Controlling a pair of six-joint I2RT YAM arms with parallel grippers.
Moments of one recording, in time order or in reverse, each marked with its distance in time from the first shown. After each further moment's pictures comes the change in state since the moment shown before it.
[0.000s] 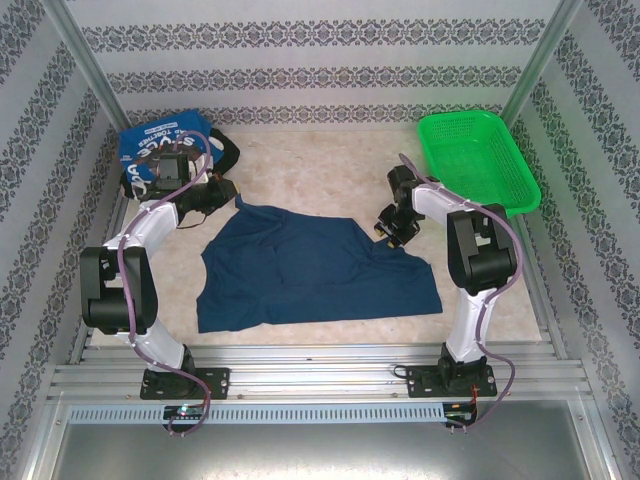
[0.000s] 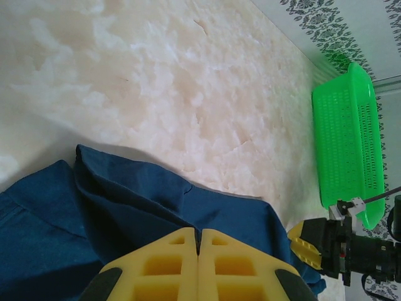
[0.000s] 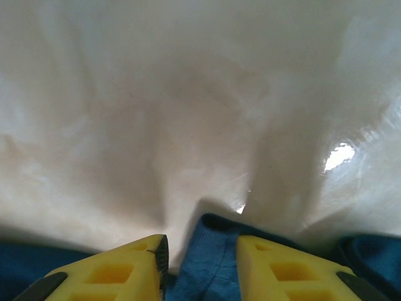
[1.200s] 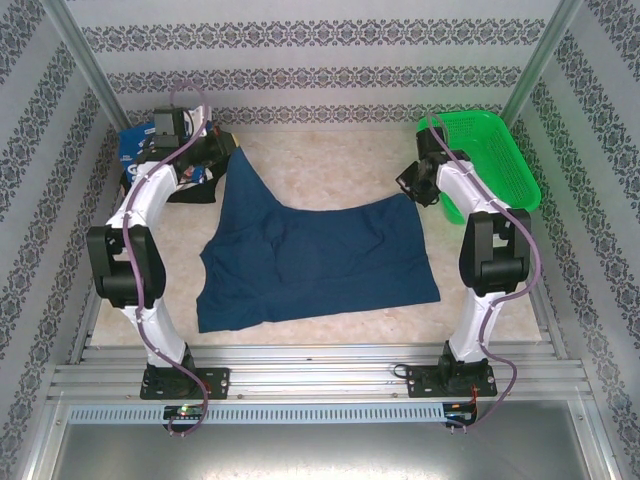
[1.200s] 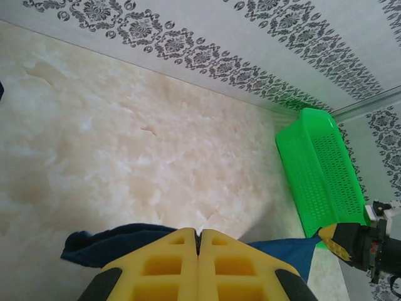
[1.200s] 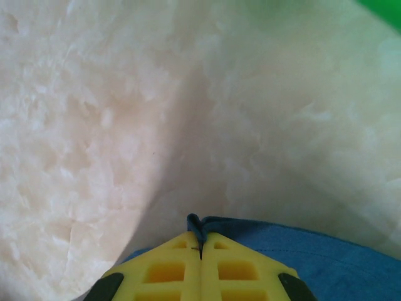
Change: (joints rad) left arm 0.000 0.204 0.475 -0.111 0.010 0.090; right arm -0.130 -0.042 0.235 0.037 0.103 -0.121
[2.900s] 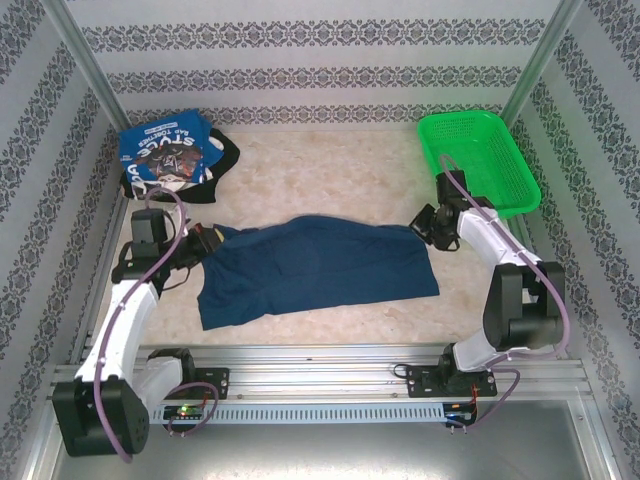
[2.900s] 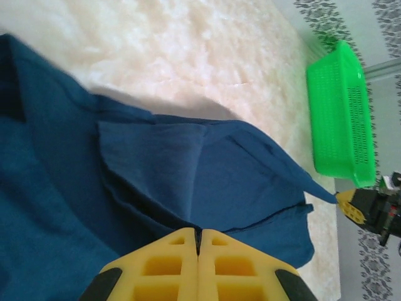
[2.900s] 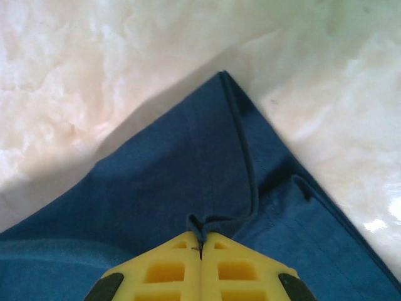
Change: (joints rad) left arm 0.045 -0.908 -0.933 -0.106 -0.063 -0.118; right arm -0.054 -0.421 -0.540 0.058 -0.070 -0.178
